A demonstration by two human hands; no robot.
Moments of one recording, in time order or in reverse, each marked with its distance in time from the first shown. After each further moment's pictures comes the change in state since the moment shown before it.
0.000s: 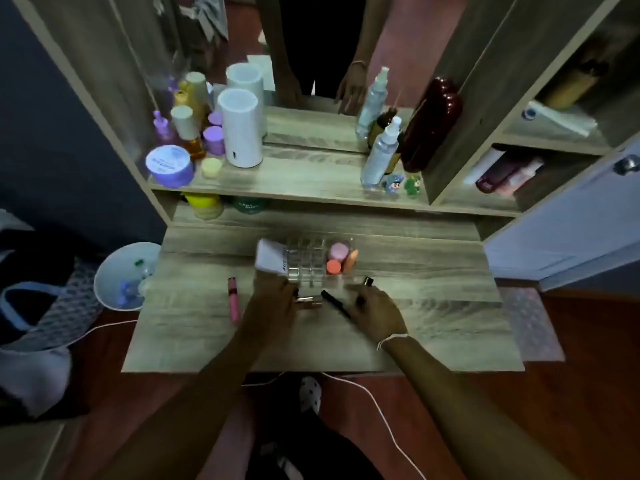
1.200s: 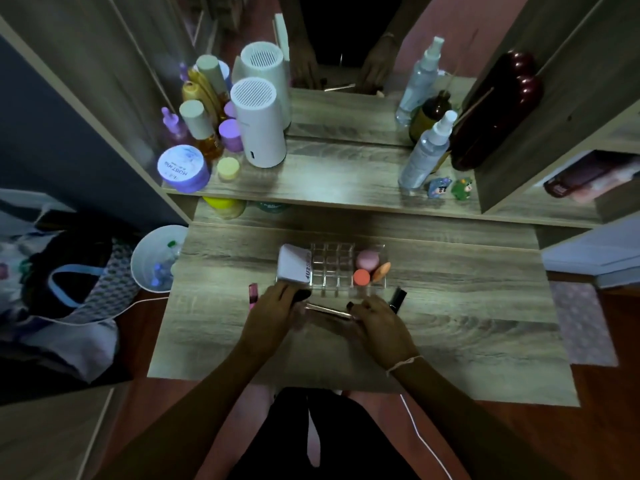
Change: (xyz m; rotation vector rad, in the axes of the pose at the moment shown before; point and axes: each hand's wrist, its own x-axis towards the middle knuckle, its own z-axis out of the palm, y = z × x) left_hand 0.003 -0.031 -0.014 -0.170 0.021 -0.142; right_hand 0.024 -0.022 0.023 -0.175 -0.053 -0.315
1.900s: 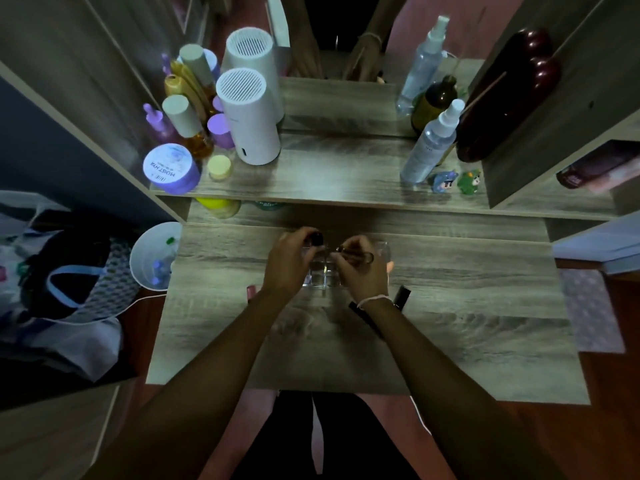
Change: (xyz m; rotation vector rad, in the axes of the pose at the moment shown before) left_hand 0.098 0.018 -0.008 -0.188 0.082 -0.181; right_hand 0.092 -0.026 -0.014 0.745 0.324 0.448
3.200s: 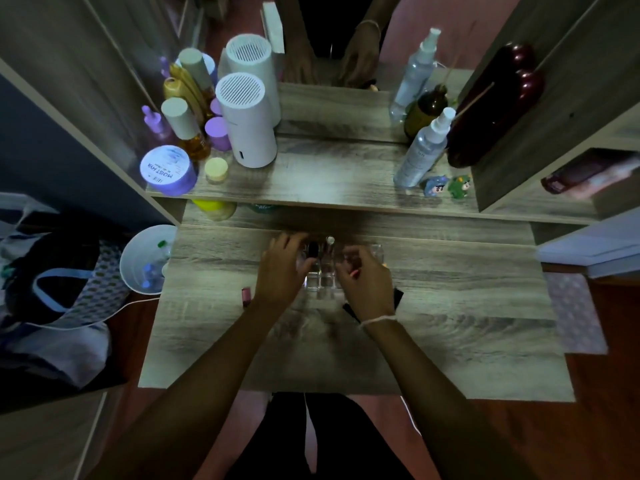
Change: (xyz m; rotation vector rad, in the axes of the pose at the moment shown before) left_hand -0.018 0.001 -0.005 0.145 0.026 0.033; right_hand -0.024 -0.010 -0.019 -0.242 0.022 -0.144
